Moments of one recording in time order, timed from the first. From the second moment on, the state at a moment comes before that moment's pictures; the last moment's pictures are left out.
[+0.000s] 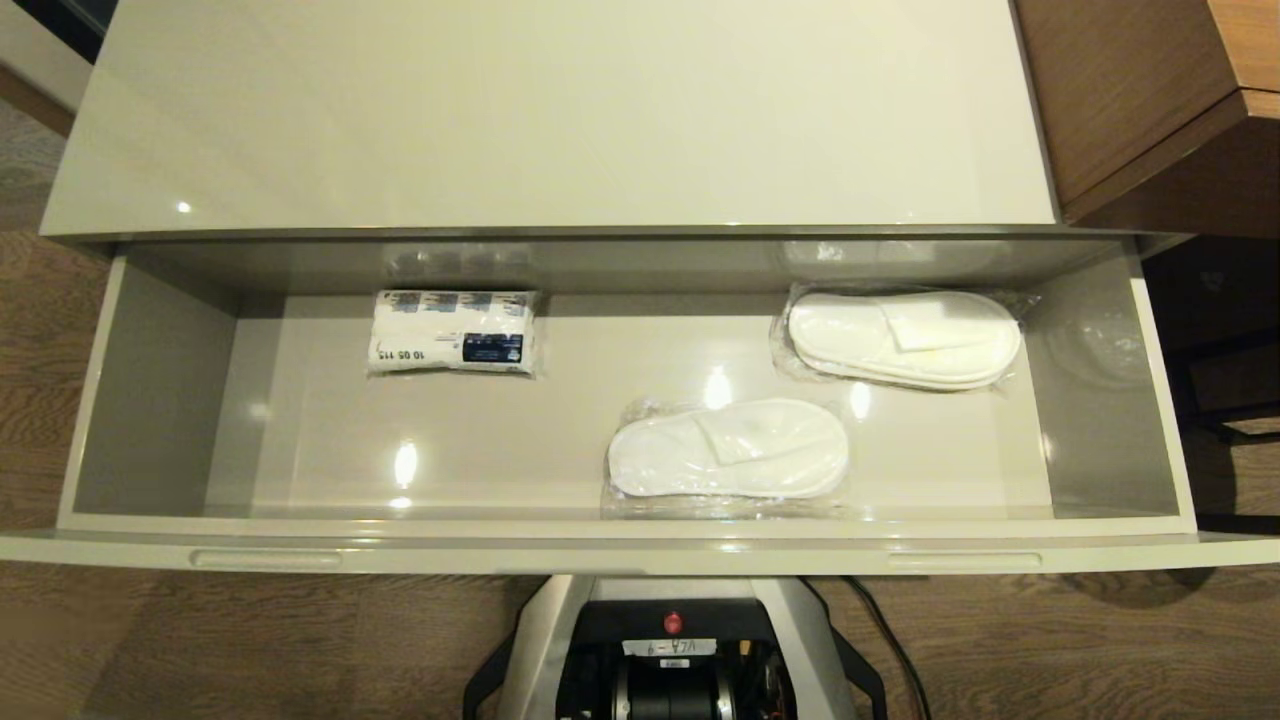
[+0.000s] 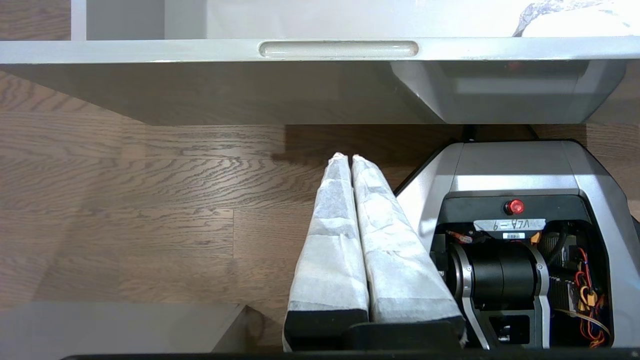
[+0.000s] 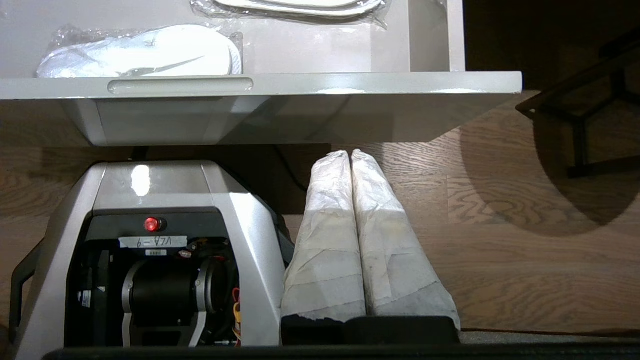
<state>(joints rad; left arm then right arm) 0.00 0.00 0.00 0.01 0.00 0.00 0.00 0.00 0.00 0.00 0.00 -0.01</state>
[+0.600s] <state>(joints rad) 0.00 0.00 0.00 0.01 0.00 0.00 0.00 0.00 0.00 0.00 0.00 -0.01</state>
